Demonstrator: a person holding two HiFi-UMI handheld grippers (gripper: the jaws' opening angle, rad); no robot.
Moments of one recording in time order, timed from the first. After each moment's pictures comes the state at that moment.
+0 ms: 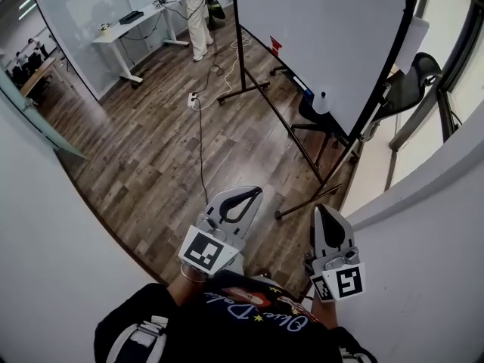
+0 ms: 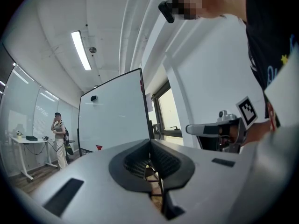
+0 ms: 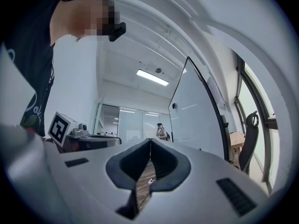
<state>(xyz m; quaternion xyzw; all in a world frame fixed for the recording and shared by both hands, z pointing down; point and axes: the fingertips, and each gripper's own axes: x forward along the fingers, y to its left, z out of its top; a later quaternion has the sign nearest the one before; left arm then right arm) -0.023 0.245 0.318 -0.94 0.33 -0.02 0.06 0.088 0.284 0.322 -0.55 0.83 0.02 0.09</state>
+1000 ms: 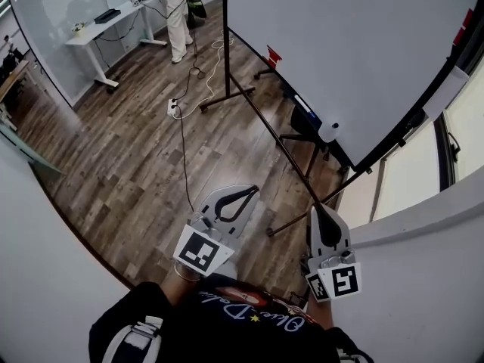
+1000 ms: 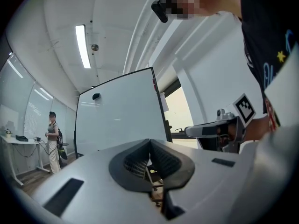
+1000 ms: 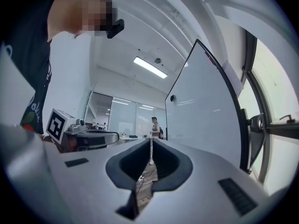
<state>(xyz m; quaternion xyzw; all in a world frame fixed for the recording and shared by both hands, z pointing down) -0.079 0.078 0.312 -0.95 0.29 0.00 0.07 0.031 0.121 0.320 -0.59 0.81 0.02 0.04</state>
